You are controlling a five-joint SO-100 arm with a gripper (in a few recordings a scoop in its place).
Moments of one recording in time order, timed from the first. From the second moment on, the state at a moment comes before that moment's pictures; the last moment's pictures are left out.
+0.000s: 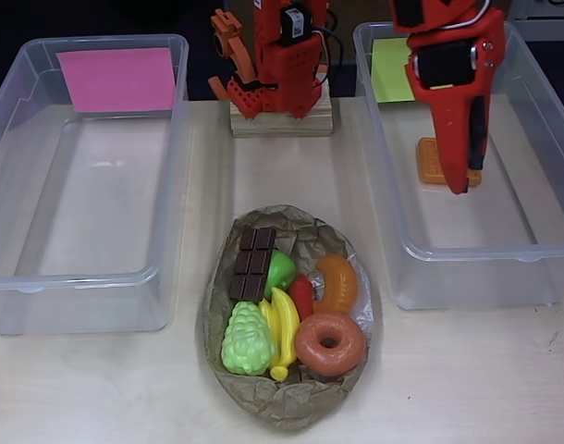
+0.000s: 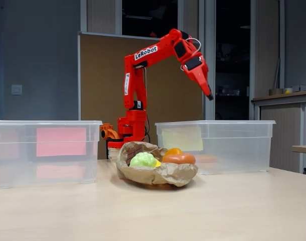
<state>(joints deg) -32.5 96.0 81.1 71.1 54.6</state>
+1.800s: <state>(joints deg) -2.3 49.2 62.5 66.4 43.9</state>
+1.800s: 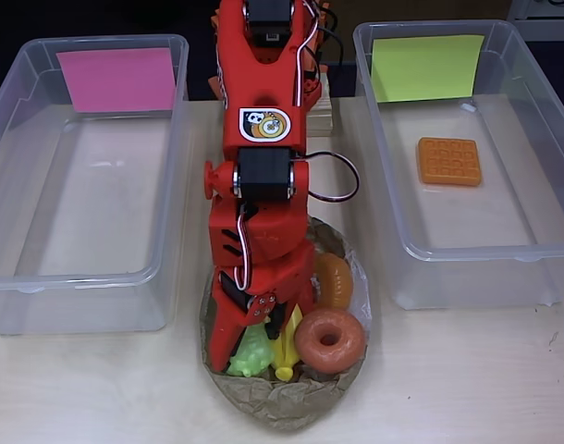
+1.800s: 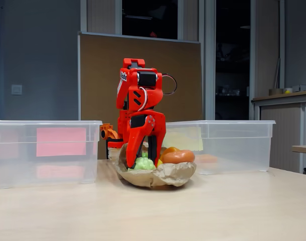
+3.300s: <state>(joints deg) -0.8 88.6 59.7 104.4 41.4</state>
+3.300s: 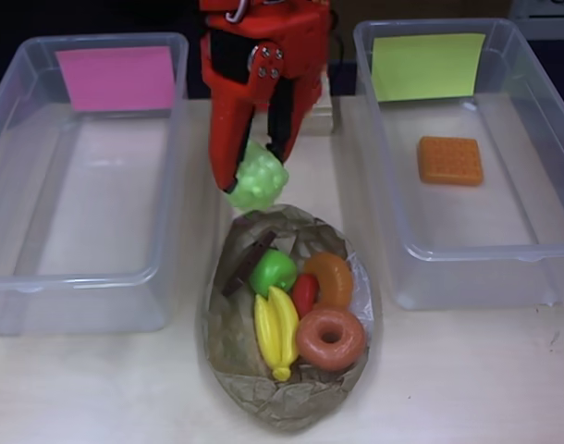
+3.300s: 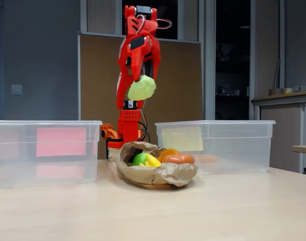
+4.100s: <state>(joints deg) 48.5 90.4 86.9 93.5 9.8</state>
